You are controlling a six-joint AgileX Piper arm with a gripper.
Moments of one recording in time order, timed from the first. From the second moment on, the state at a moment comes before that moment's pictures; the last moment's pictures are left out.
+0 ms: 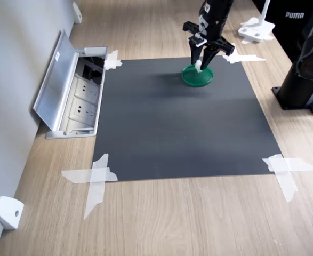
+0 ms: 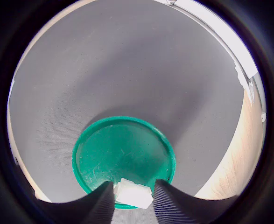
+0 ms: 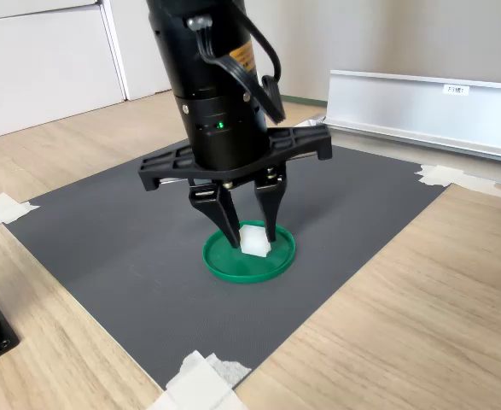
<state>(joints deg) -30.8 83.8 -41.6 5.5 36.2 -77.8</state>
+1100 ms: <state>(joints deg) -9.2 41.2 -46.8 11.2 34.6 -25.7</state>
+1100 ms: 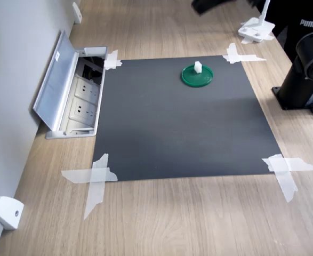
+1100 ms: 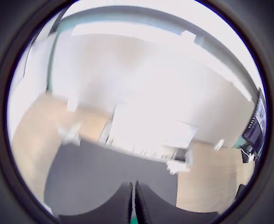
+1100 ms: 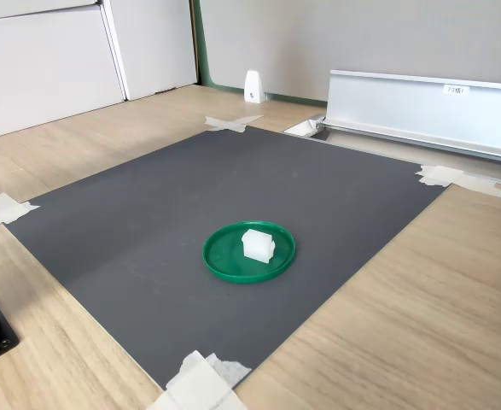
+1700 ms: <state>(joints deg) -9.2 8.2 -21.4 11.5 33.1 -3.3</state>
